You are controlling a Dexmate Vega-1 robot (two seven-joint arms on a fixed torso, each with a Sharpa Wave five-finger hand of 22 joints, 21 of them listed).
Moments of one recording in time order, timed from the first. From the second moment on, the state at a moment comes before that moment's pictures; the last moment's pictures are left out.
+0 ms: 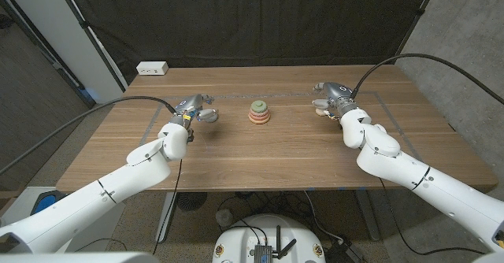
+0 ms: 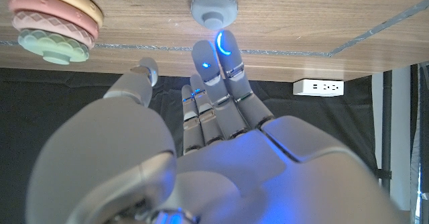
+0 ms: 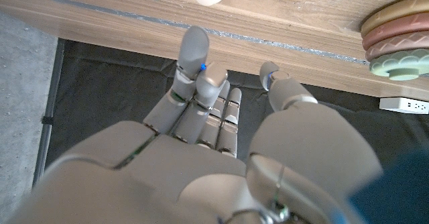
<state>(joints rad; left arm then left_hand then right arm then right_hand) 0.97 0.88 0.54 -2.03 0.27 0.60 0.33 0.79 0.03 0.49 -0.17 0.28 0.48 0.03 0.20 0.22 0.54 -0.09 0.21 0.57 0.91 -0.12 1.42 0.51 0.66 -0.06 1.55 0.21 -0.84 -0.81 -0.66 -2.01 -0.55 -0.69 -0.11 0.84 -0.05 0.63 -0.17 0.30 0.49 -0.05 0.25 0.28 0.49 -0.09 0.21 0.61 1.08 -0.19 1.38 1.19 1.03 -0.17 1.48 0.21</state>
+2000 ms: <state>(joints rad) 0.72 1.07 0.62 -2.01 0.42 0.61 -0.17 0.88 -0.06 0.45 -0.16 0.27 0.41 0.01 0.19 0.21 0.43 -0.11 0.19 0.52 0.94 -0.13 1.44 0.47 0.69 -0.07 1.55 0.20 -0.82 -0.82 -0.71 -2.01 -0.51 -0.74 -0.13 0.84 -0.04 0.62 -0.16 0.30 0.47 -0.06 0.25 0.31 0.50 -0.09 0.21 0.61 1.07 -0.19 1.35 1.19 1.01 -0.16 1.49 0.20</state>
